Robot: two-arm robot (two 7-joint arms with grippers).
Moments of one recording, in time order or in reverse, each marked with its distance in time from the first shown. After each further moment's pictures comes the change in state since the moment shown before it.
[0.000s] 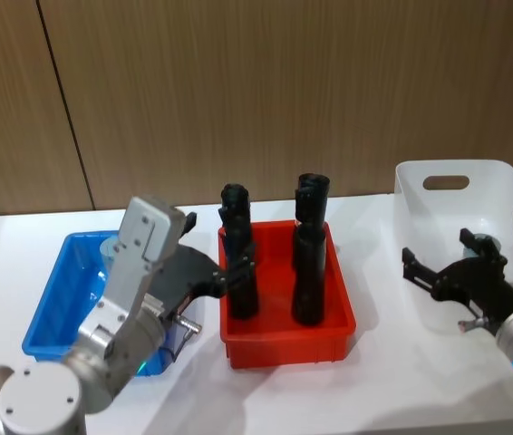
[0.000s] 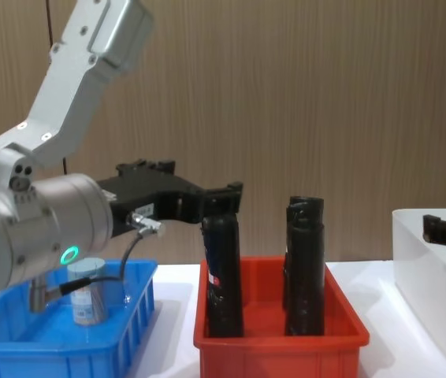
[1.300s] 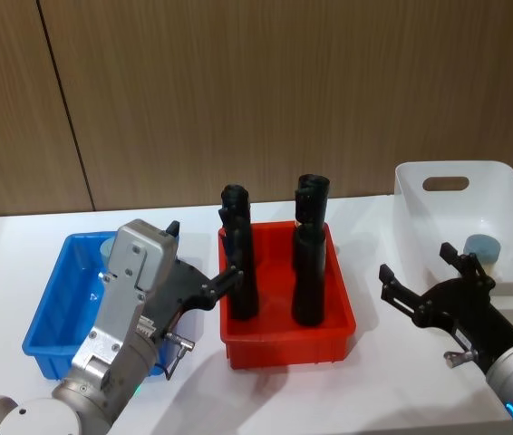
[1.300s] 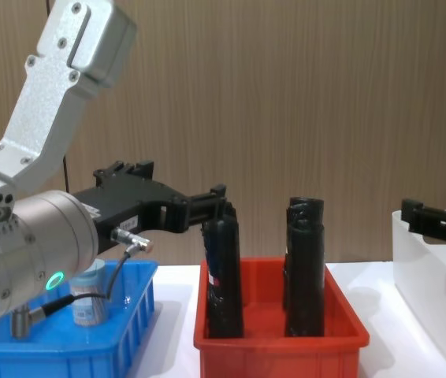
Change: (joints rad) left arm 0.077 0.029 0.017 -0.057 0.034 -0.069 0.130; right arm -0.164 0.011 -0.030 -0.210 0.036 -0.051 -0.034
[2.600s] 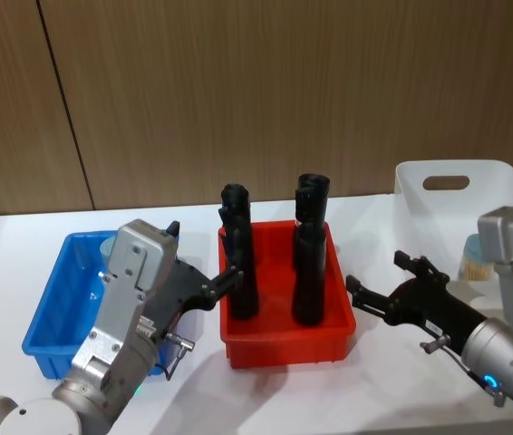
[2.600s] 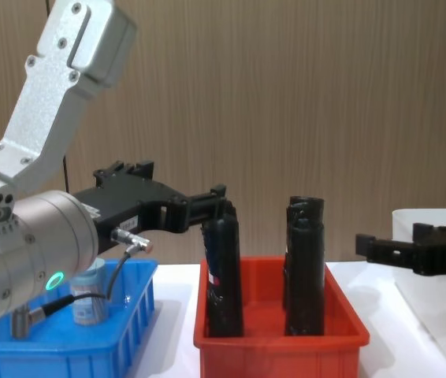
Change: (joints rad) left arm 0.000 0.000 0.000 0.000 0.000 0.000 0.000; right arm 0.185 -0.036 0.010 0.234 0.039 0.099 0.284
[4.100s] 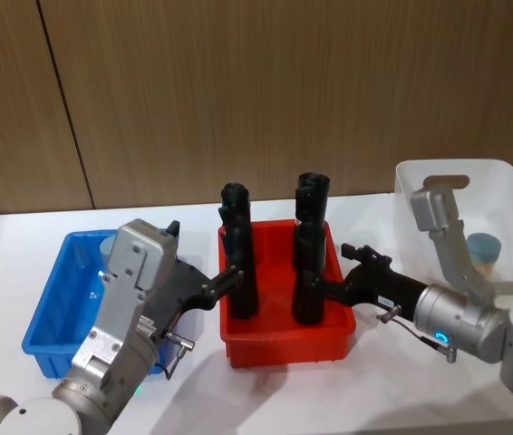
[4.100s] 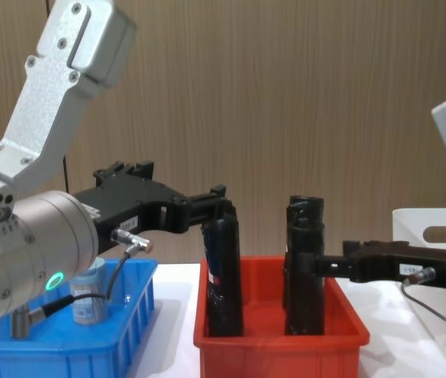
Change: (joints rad) left arm 0.000 0.000 0.000 0.000 0.000 0.000 0.000; right arm 0.312 -0.104 -0.048 0.453 -0.071 -0.050 0.246
